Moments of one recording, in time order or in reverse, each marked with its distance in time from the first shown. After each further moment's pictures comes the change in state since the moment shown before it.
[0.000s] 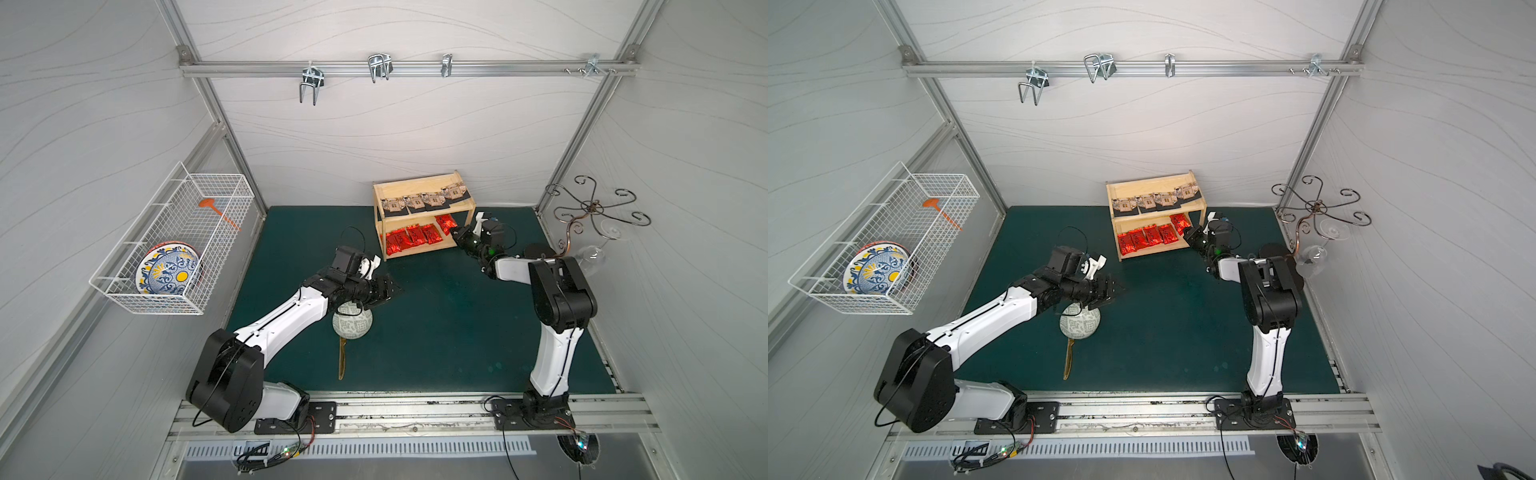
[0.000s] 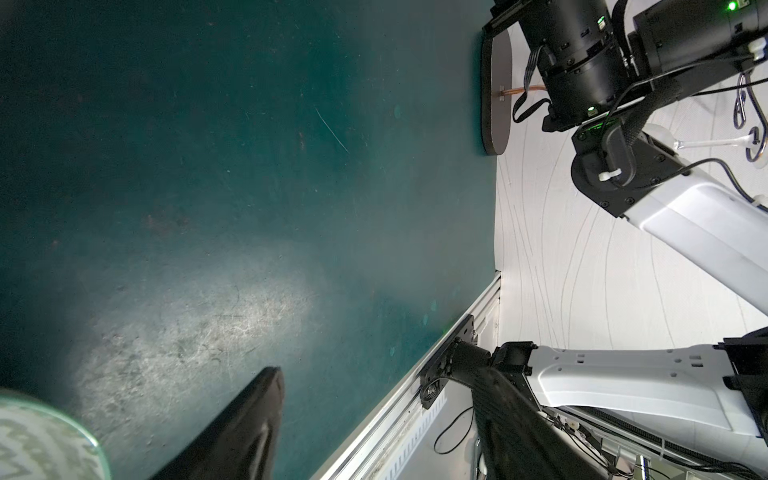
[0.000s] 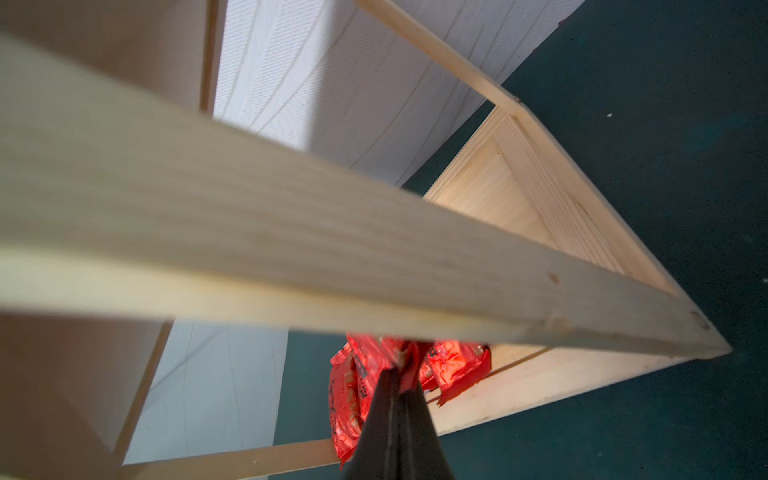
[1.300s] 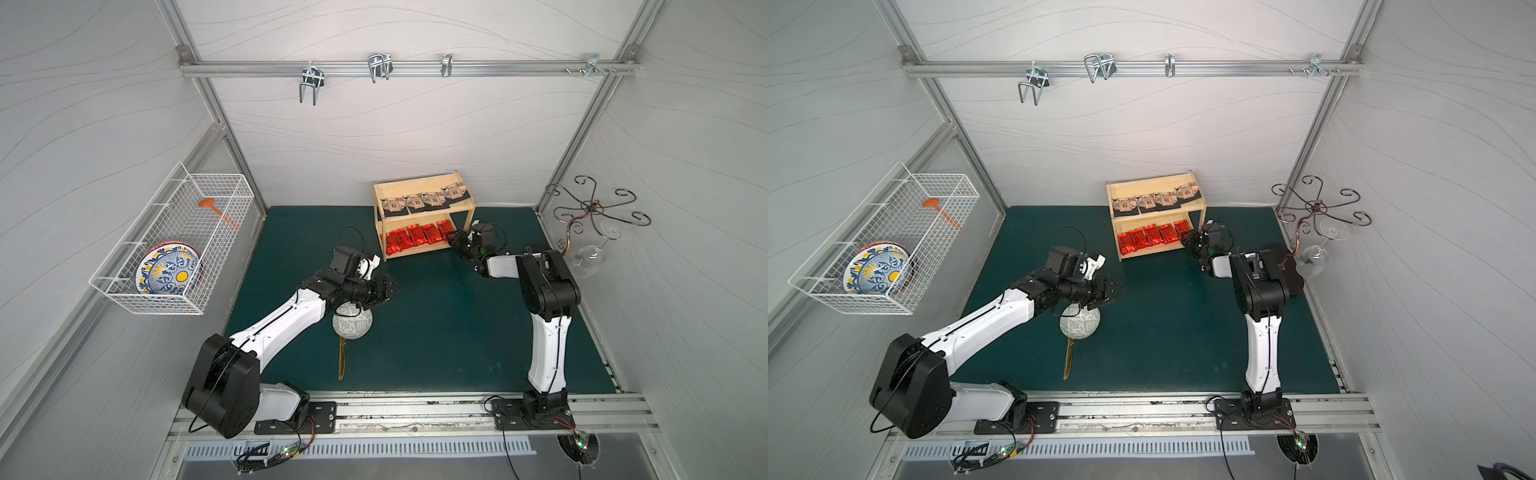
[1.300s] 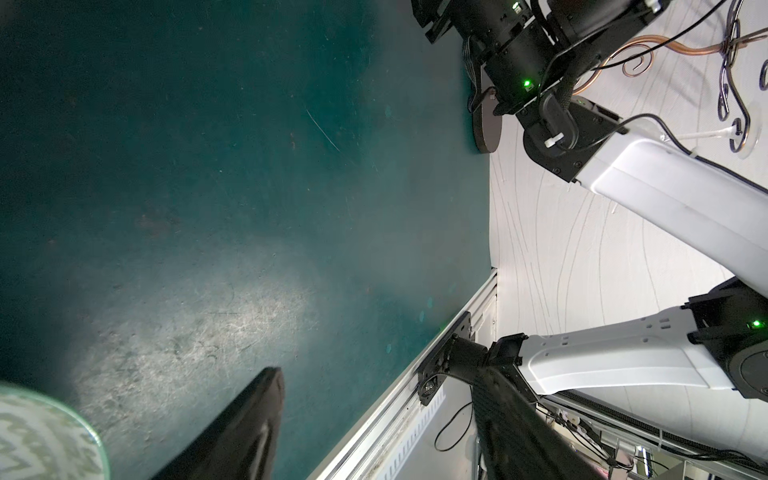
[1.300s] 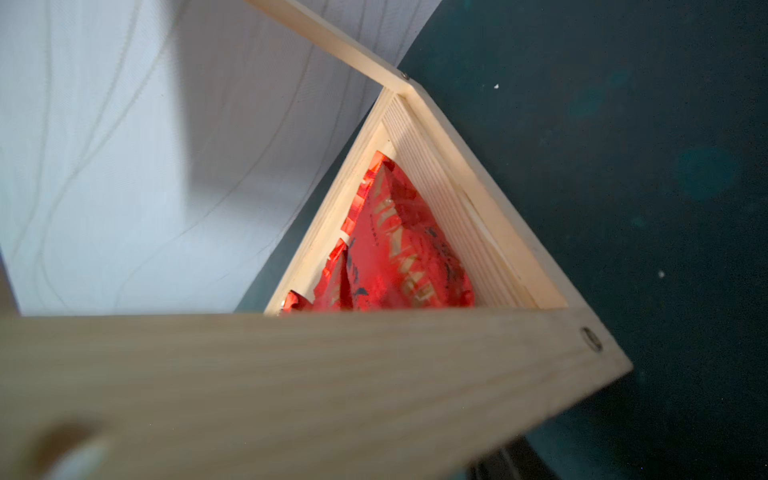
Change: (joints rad) left arm 0.009 -0.030 -0.009 0.000 0.007 0.007; right arm 0.019 0.114 0.061 -0.101 0.085 -0.016
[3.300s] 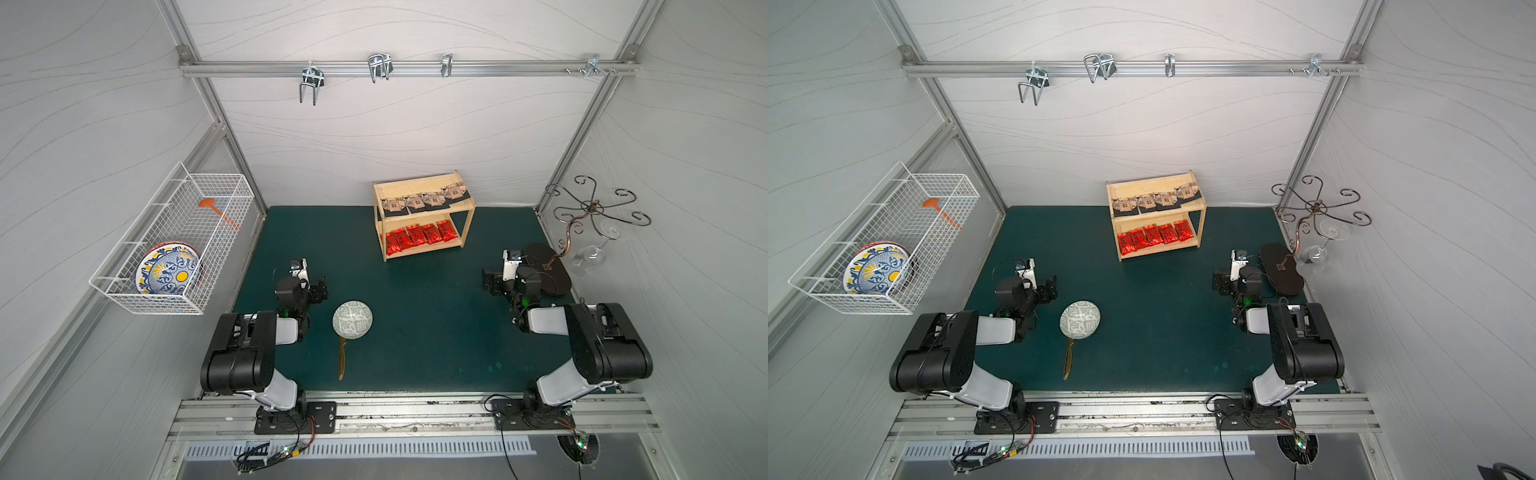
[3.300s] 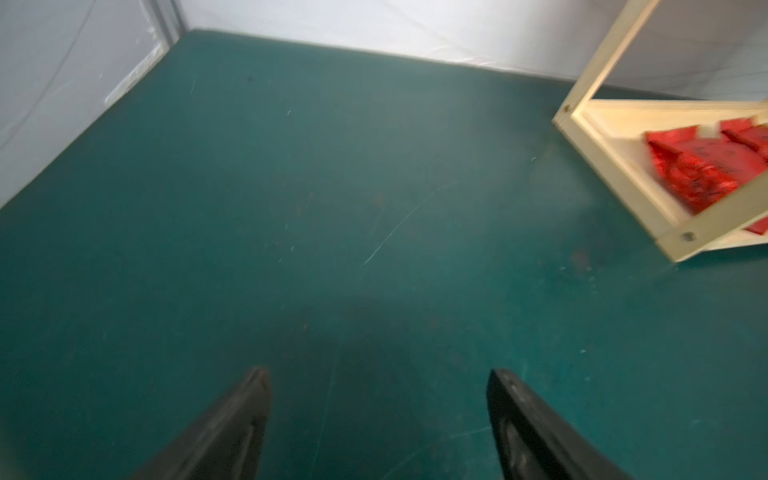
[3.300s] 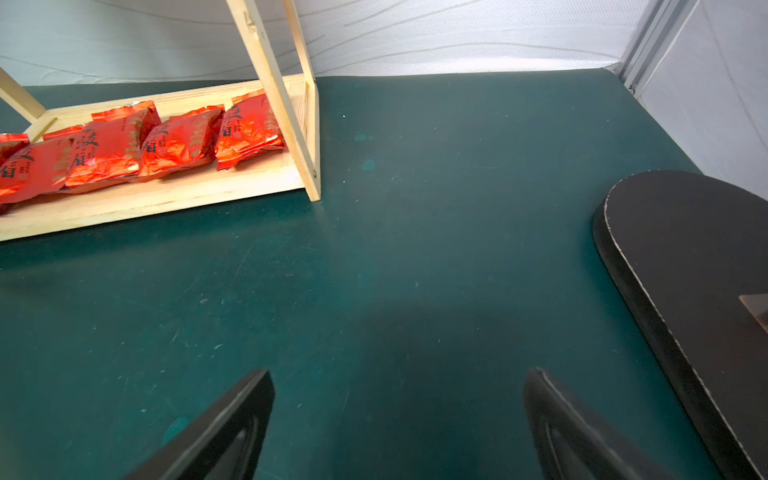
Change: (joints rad) left arm 0.524 0.204 -0.526 1.083 -0.585 0.654; right arm -0.179 -0.553 -0.750 0.240 0.198 -0.923
